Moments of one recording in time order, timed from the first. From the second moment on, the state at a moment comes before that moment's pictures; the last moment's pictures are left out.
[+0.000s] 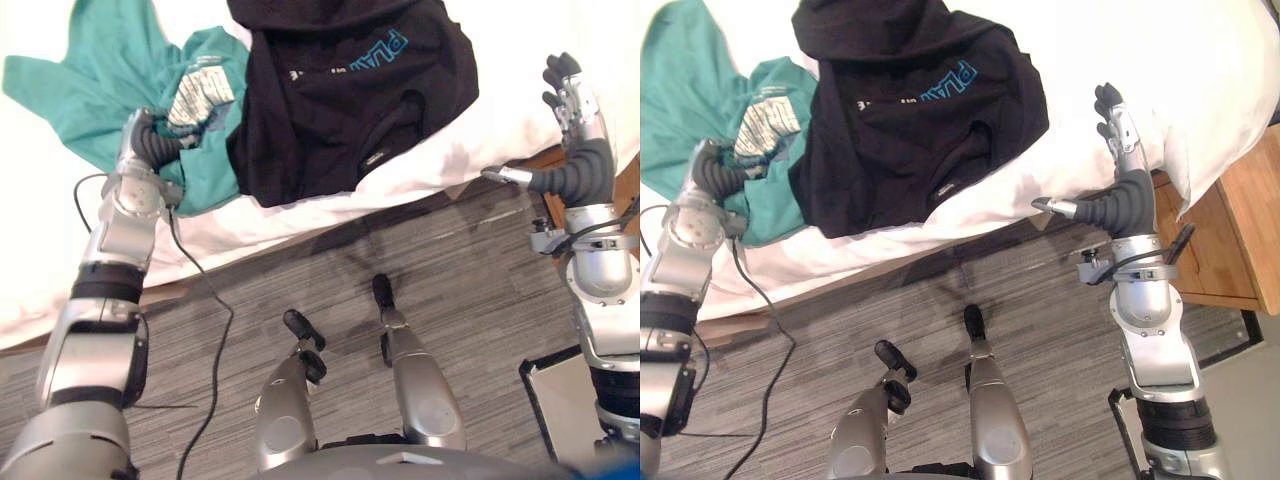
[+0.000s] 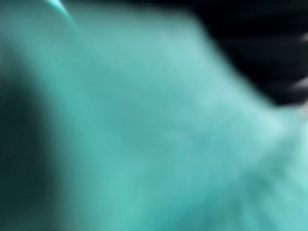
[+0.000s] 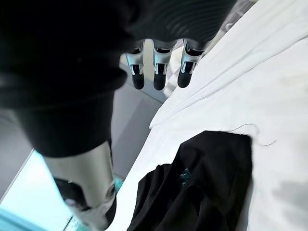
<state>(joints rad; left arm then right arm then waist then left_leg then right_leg) -0.57 0.68 0.01 0.56 0.12 -0.03 0.04 -0.21 -0.57 -0.08 -0.36 -0.05 -0.06 -0.14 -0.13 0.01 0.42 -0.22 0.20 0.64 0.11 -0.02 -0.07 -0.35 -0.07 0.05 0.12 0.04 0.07</state>
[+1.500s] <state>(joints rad) 0.09 0.33 -0.19 0.73 0.16 -0.03 -0.14 -0.93 -0.83 0.05 0.36 -0.20 0.27 -0.04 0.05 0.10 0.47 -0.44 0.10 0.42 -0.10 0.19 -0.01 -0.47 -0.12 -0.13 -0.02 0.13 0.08</state>
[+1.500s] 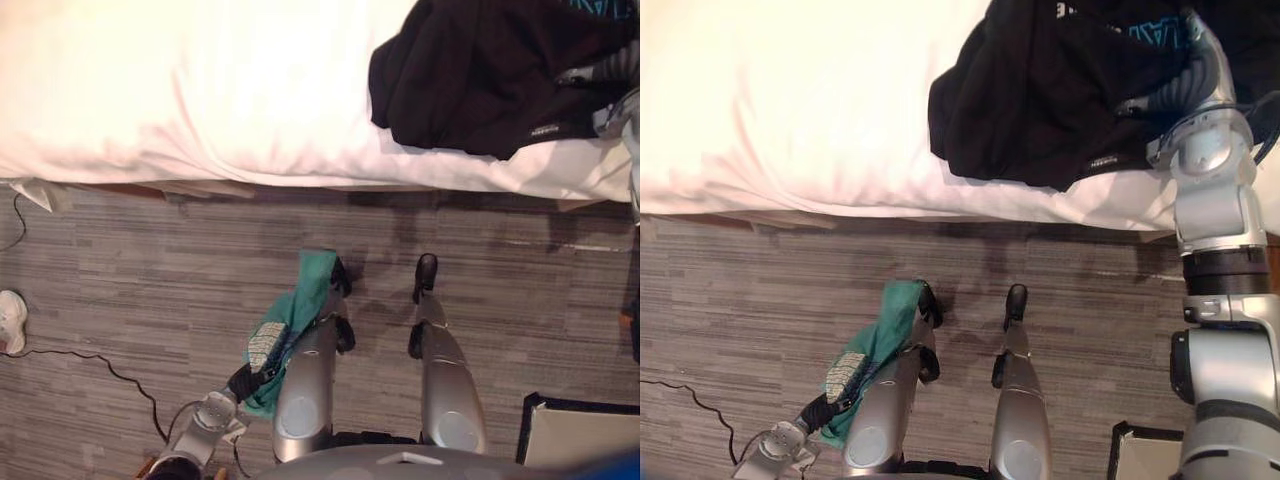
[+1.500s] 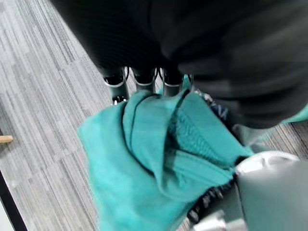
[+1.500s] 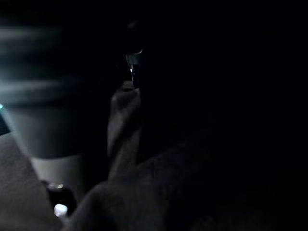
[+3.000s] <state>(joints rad) -0.05 0.14 -0.18 0.98 0.10 0.19 0.04 0.12 -0.12 -0.14 0.91 0.29 -0.19 -0.04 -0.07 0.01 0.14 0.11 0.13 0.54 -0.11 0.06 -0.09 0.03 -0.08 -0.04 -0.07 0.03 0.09</state>
